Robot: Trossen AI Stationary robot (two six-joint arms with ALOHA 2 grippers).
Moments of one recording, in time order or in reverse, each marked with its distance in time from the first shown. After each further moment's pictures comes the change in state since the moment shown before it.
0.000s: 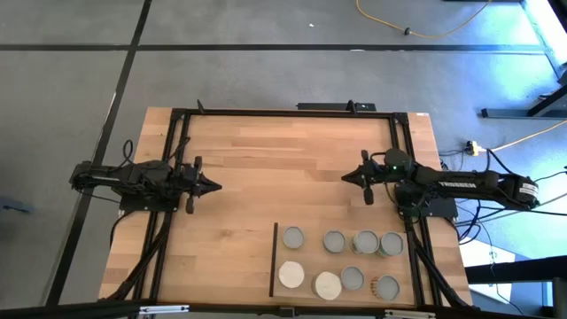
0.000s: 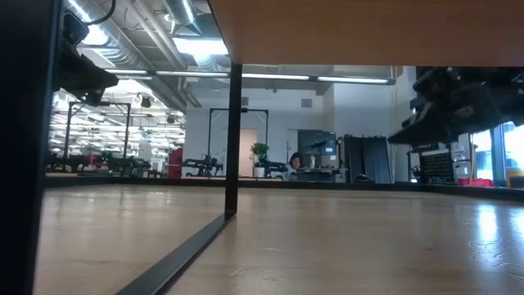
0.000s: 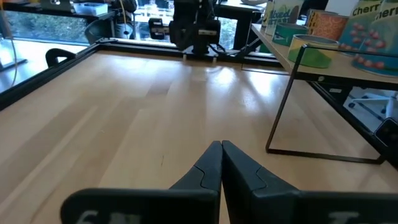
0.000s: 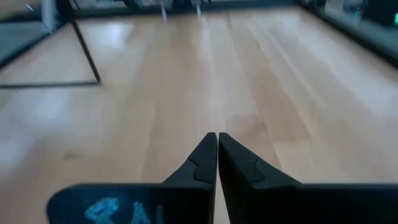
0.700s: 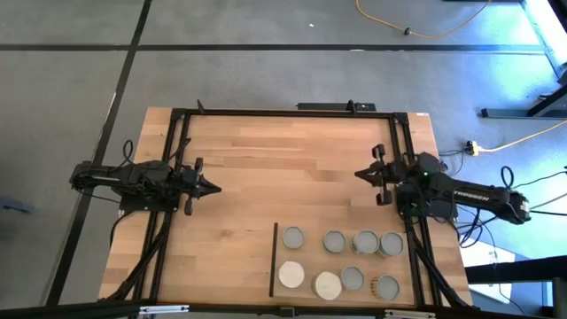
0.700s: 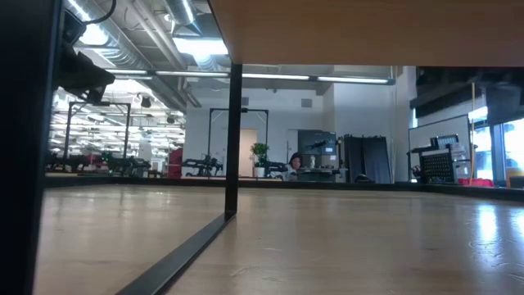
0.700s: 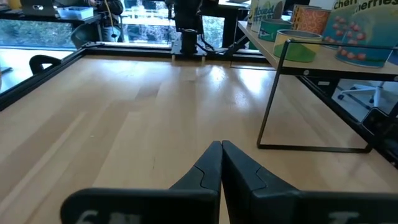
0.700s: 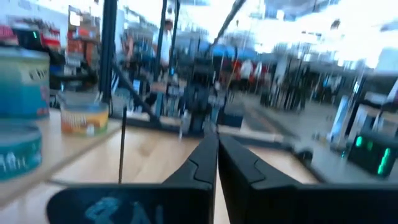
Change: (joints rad) left arm 0.000 0.000 0.000 0.001 0.049 0.043; right arm 0.103 -0.525 0.000 -0.002 0.000 0.000
